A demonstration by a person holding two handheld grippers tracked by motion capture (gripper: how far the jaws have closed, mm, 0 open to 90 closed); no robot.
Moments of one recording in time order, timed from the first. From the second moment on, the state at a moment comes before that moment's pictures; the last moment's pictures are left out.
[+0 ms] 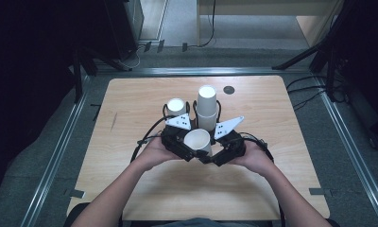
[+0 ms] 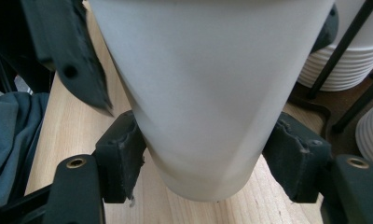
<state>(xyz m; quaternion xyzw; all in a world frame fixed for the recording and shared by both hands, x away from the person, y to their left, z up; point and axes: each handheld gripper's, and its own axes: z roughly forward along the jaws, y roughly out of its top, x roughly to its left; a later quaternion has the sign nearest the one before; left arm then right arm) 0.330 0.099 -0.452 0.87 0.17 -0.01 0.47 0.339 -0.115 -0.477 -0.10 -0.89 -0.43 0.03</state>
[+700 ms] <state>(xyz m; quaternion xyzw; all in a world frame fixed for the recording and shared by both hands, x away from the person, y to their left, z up) 0.329 0.096 -0.451 0.87 0.16 0.00 0.46 0.338 -0.114 -0.479 -0.10 -0.90 -0.43 0.03</state>
